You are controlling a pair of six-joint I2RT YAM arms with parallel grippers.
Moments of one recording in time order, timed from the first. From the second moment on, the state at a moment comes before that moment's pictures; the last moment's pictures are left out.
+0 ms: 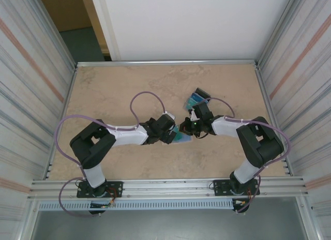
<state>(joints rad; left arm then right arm) -0.92 1.76 0.92 -0.14 -0.36 -0.19 0.51 1.63 0.74 -0.08 -0.44 0.81</state>
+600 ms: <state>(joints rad) -0.89 1.76 0.92 -0.15 -0.38 -0.17 0.50 1.36 0.81 -0.38 -0.19 0.60</state>
